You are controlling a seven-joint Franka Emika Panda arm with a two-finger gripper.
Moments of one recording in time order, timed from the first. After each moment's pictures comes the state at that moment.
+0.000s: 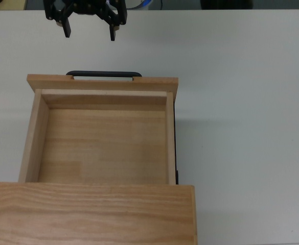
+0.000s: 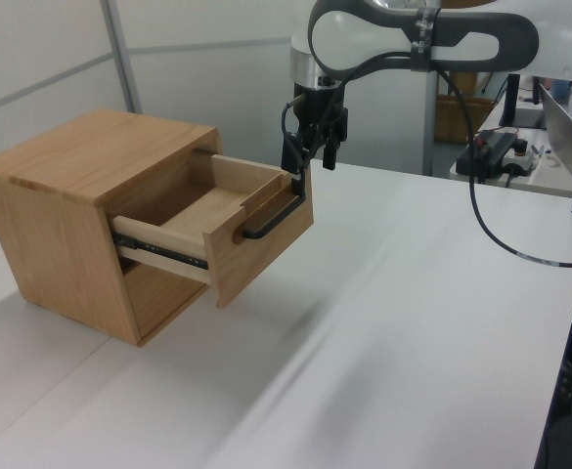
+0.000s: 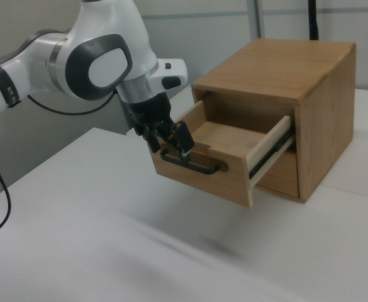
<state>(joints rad) -0.26 0.09 0.25 -1.48 -0.02 1.71 0.02</state>
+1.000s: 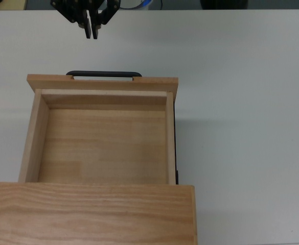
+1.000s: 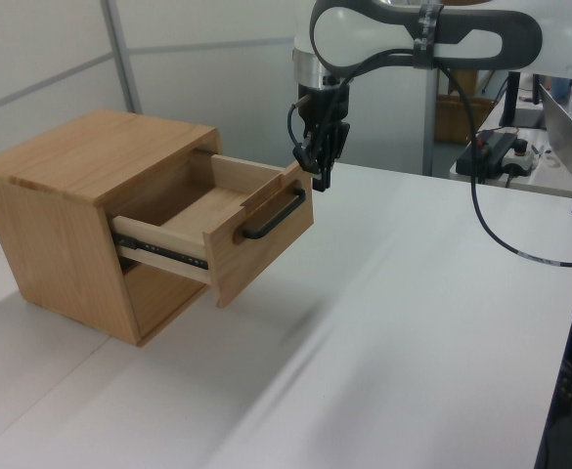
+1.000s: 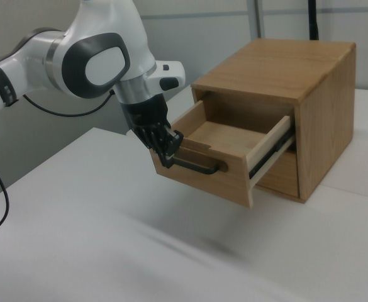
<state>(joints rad) -0.26 0.08 0.25 -1.48 -0.02 1.66 0.00</state>
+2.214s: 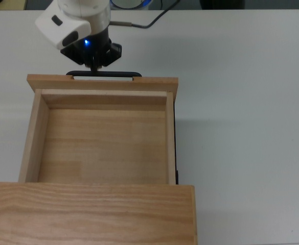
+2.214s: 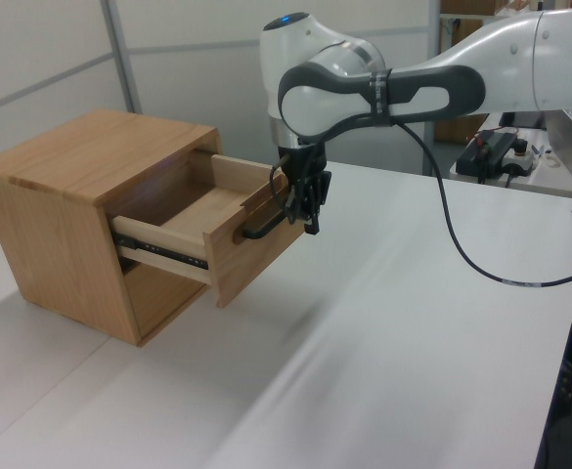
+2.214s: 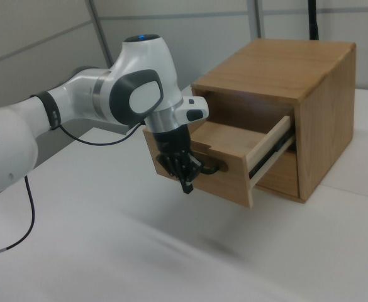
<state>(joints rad) -0.23 0.25 0.26 -1.49 -0.14 1.73 0.03</state>
